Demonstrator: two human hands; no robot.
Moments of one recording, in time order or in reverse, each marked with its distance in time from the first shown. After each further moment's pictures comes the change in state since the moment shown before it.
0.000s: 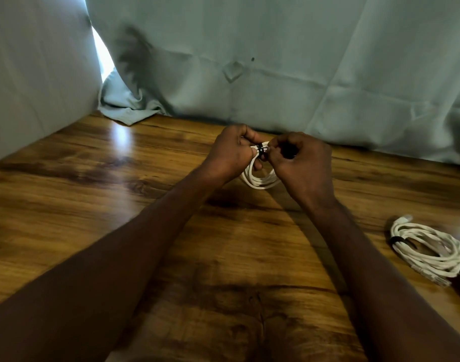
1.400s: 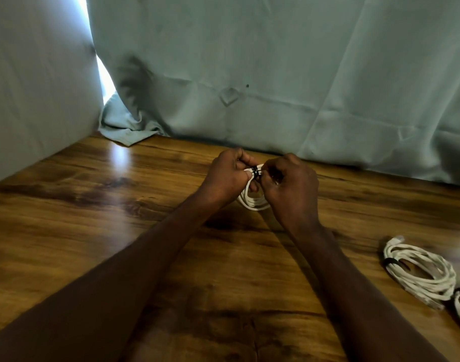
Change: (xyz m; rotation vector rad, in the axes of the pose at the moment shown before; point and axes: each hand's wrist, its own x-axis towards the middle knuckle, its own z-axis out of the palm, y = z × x) left_hand 0.002 -0.008 0.003 0.013 0.039 0.034; right_hand -0.004 0.001 0.009 -0.160 0.027 -0.082
